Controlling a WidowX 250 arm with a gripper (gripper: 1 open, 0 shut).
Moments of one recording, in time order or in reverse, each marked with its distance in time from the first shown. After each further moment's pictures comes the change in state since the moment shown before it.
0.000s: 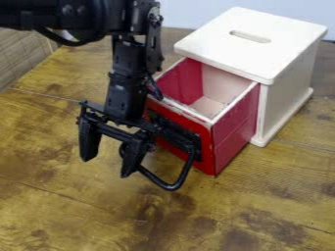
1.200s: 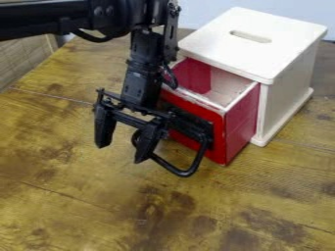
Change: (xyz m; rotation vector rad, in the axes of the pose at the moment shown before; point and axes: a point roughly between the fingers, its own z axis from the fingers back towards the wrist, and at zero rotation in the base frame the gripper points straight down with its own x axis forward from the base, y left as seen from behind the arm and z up) arm 0.019 -0.010 0.012 -0.013 0.029 -0.003
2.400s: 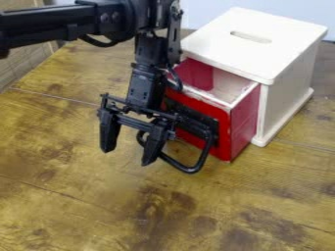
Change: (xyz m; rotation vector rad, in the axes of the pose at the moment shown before) arm 0.006 -0.012 -0.006 -0.042 0.039 0.034
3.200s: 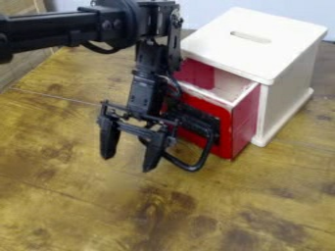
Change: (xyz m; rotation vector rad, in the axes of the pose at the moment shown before) arm -0.006 -0.005 -0.008 -0.015 0.050 0.035
